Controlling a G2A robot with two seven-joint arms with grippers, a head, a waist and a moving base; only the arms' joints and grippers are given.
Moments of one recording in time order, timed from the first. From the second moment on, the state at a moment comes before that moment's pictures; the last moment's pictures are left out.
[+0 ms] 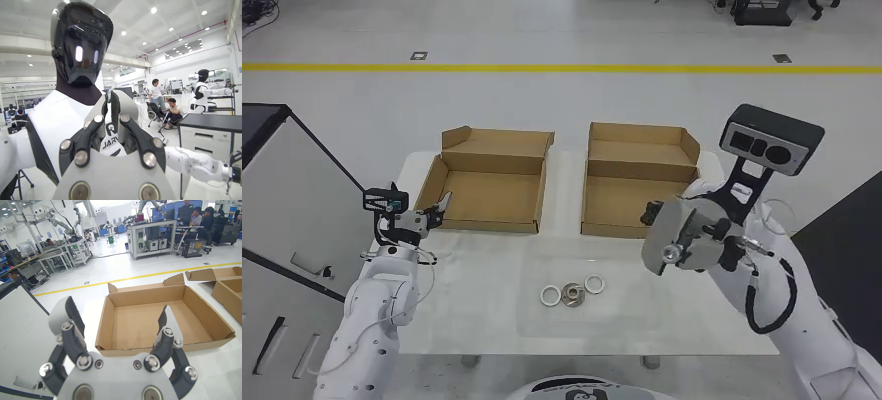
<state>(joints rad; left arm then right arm) 1.73 -1.15 -1.60 -1.80 1.33 0.00 0.00 -1.10 -1.06 1.08 -2.03 0.91 -0.88 0.94</state>
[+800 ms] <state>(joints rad) 1.73 -1.15 -1.60 -1.80 1.33 0.00 0.00 -1.11 -1.09 1.08 -2.02 0.73 -0.79 0.92</state>
